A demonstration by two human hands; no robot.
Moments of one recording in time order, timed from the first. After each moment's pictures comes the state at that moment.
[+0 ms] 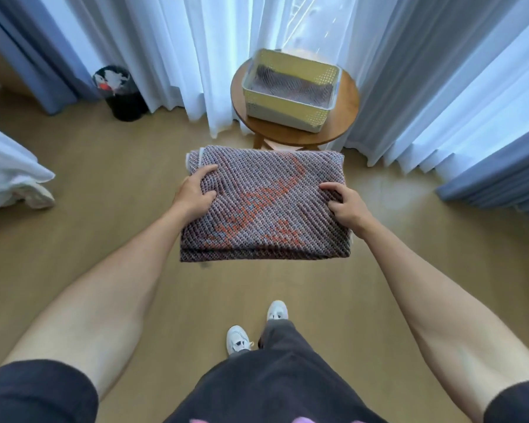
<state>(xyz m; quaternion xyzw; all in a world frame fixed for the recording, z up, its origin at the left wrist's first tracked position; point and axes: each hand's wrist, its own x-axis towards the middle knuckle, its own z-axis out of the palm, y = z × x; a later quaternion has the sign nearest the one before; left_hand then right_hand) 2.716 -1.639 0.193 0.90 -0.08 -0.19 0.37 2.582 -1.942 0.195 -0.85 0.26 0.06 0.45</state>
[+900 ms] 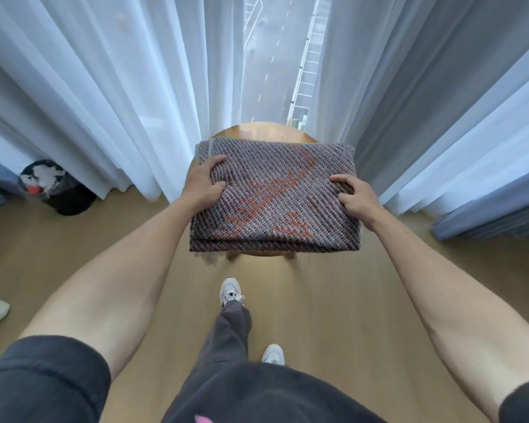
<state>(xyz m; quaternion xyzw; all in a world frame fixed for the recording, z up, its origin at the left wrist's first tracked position) 3.135 -1.920 0.219 0.91 -0.21 -0.17 0.33 2.946 -2.190 0.208 -0.82 0.35 -0.02 0.46</state>
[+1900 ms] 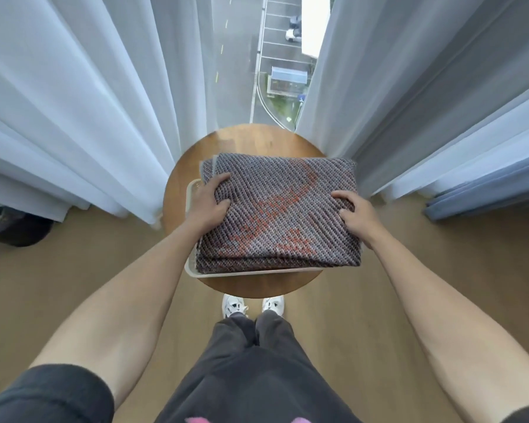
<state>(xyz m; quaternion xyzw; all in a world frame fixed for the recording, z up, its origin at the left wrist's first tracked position) 3.277 -2.024 0.146 0.88 -0.24 -0.26 0.32 3.065 -2.254 0.154 -0.80 0.44 0.02 0.41</state>
